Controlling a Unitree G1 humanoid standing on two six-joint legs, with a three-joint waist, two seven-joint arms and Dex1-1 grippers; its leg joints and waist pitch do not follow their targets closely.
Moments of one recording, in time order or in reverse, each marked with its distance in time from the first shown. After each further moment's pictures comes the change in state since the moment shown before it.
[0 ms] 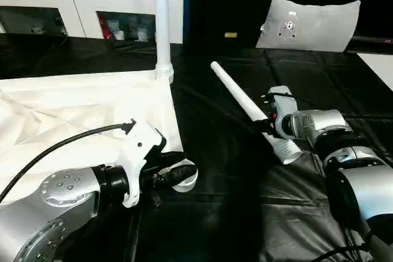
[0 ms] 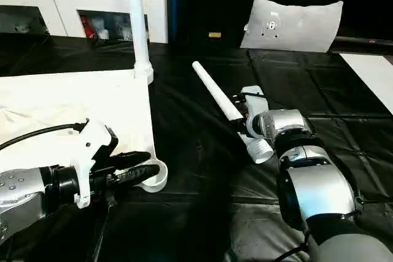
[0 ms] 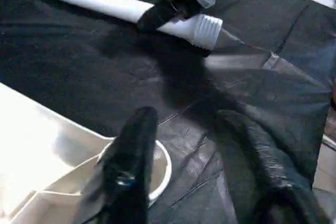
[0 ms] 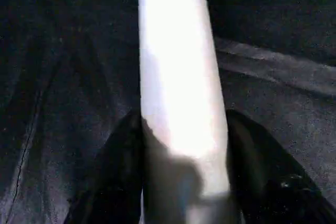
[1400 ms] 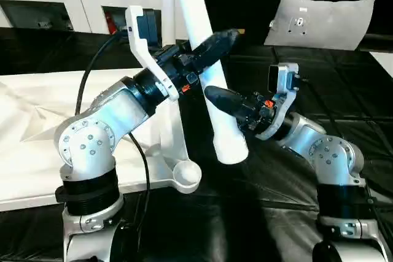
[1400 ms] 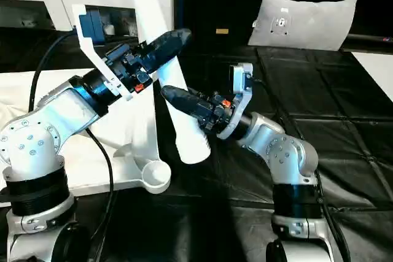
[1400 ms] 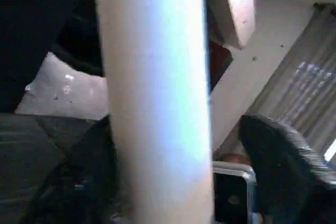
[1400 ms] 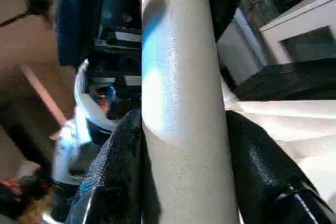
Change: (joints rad) left arm -0.543 -0.496 0.256 0.488 -0.273 -0.152 0.248; right arm 0.483 0.166 -0.116 -1.169 0.723 0.201 0.453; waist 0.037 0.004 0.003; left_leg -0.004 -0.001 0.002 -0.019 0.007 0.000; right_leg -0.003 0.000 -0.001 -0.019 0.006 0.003
